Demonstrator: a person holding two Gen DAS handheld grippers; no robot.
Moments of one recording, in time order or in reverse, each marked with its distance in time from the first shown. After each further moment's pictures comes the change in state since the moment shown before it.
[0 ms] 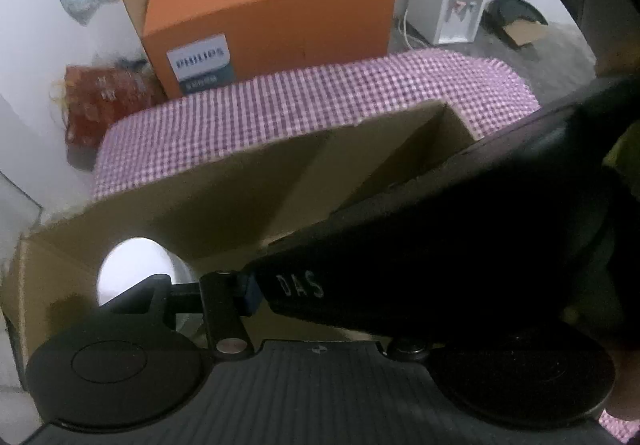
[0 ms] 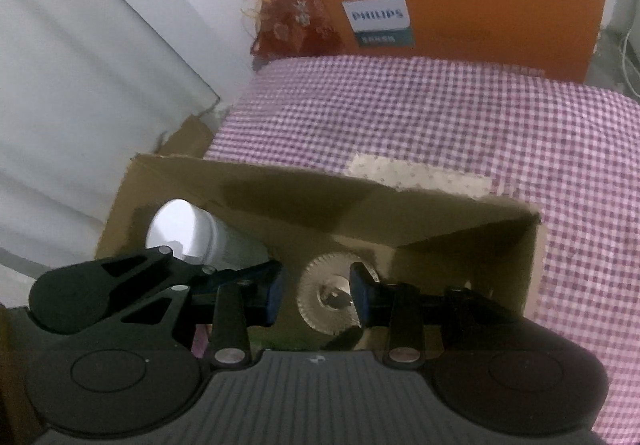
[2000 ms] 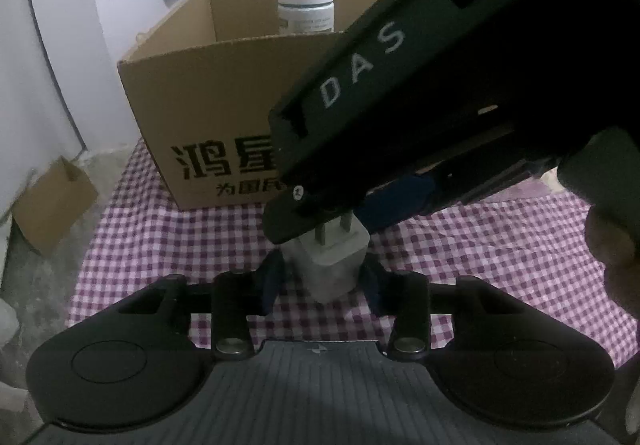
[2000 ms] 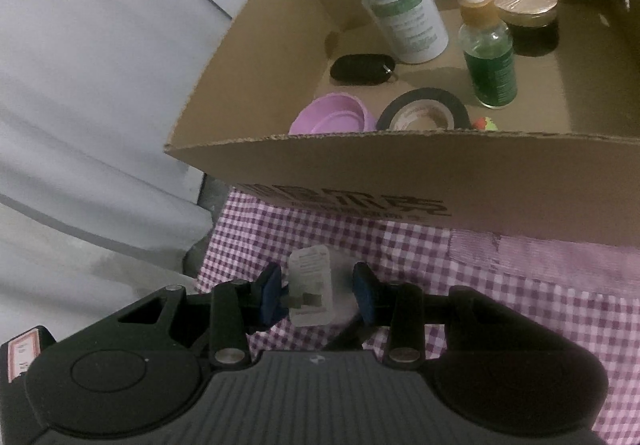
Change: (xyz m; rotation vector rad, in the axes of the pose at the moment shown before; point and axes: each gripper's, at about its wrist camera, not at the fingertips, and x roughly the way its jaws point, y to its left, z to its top) left arm -0.049 0.034 -0.247 -0.176 -0.203 0.056; right arm 0.038 0.118 -0.195 0.076 0.007 0.143
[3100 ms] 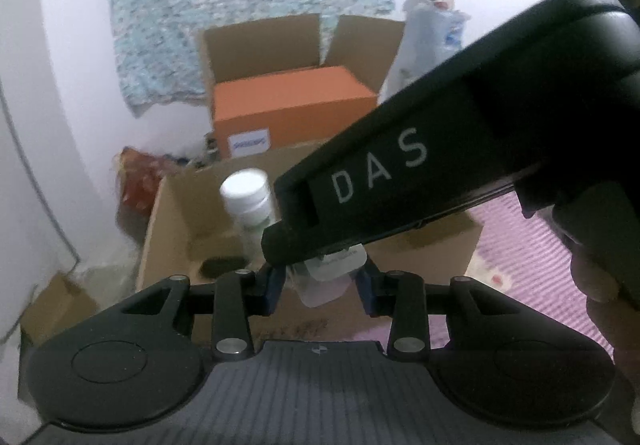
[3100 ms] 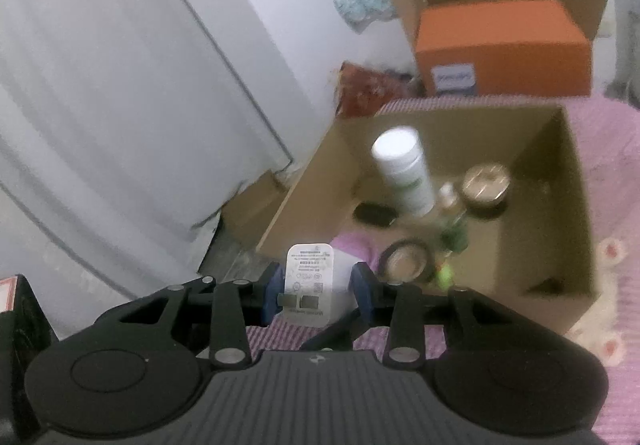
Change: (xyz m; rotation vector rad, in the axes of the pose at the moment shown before) left arm -0.086 -0.065 0.091 0.168 -0.224 -0.054; right arm -0.155 0.043 0.007 -0.165 -0.312 -0.042
